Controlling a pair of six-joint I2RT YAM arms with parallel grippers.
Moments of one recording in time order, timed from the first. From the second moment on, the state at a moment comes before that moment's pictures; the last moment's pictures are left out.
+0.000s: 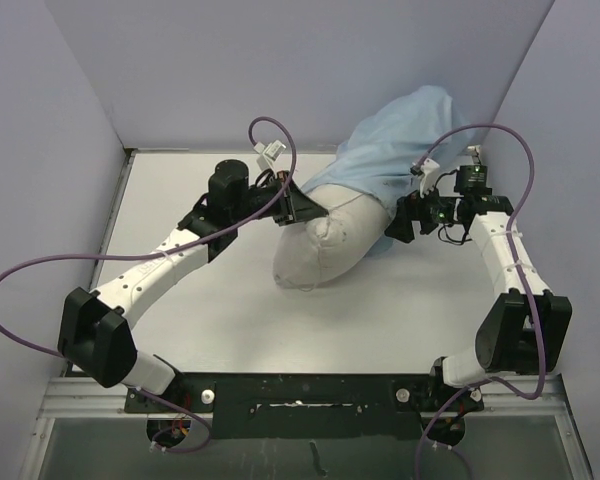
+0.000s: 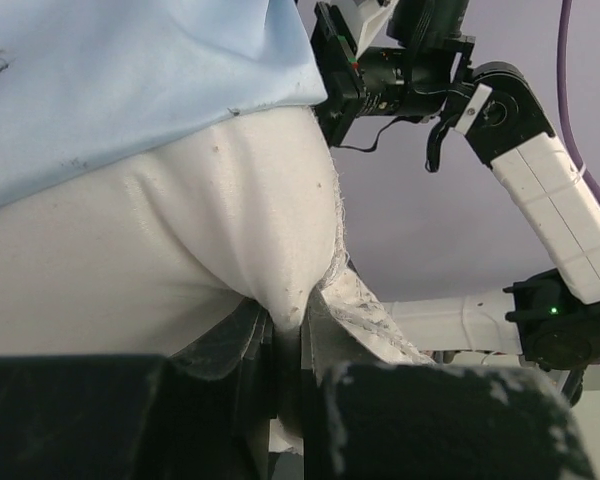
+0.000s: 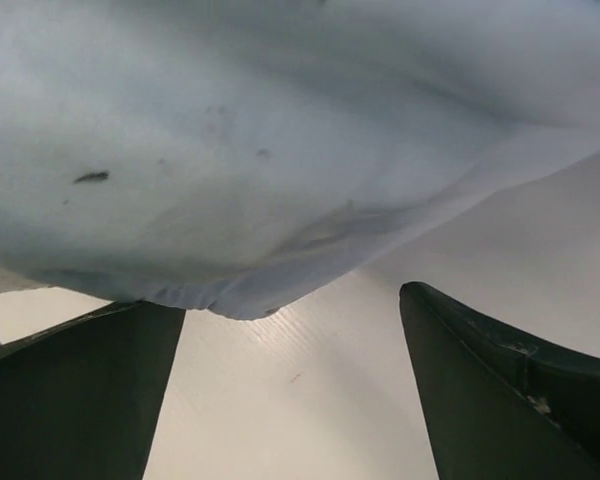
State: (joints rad) left arm -0.59 1.47 1.23 0.07 0.62 -0.91; right arm -0.06 1.46 1.23 -0.70 -0.77 -0.45
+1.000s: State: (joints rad) left arm -0.46 1.43 0.93 0.35 0.59 -1.10; right arm 0.29 1.59 1.77 -0.87 -1.05 -0.49
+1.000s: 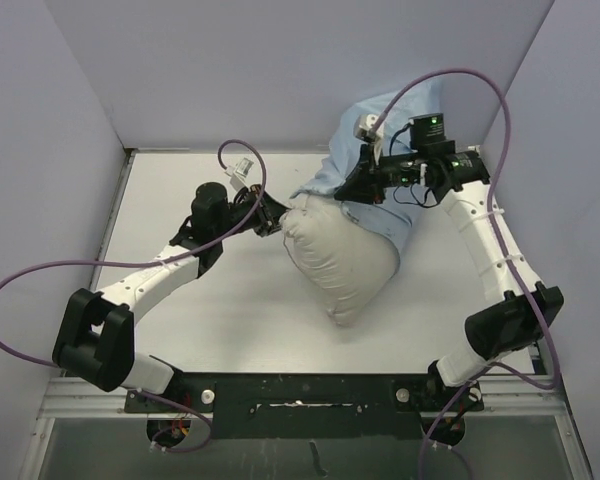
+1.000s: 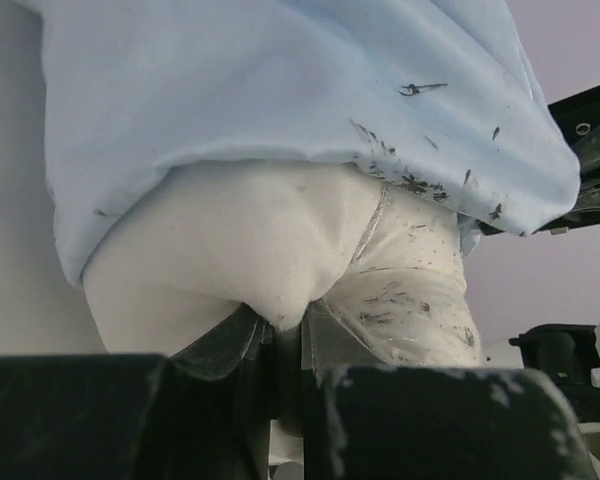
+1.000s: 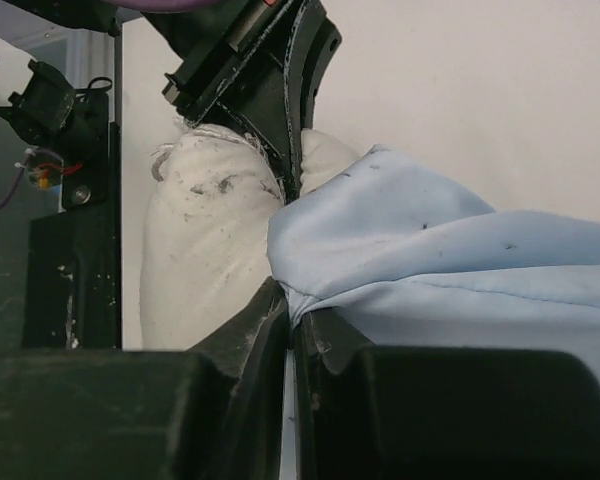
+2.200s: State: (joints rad) left arm -0.42 1.53 0.78 0.45 0.54 -1.13; right arm 0.15 1.47 1.33 -0.95 -0.62 -0.67
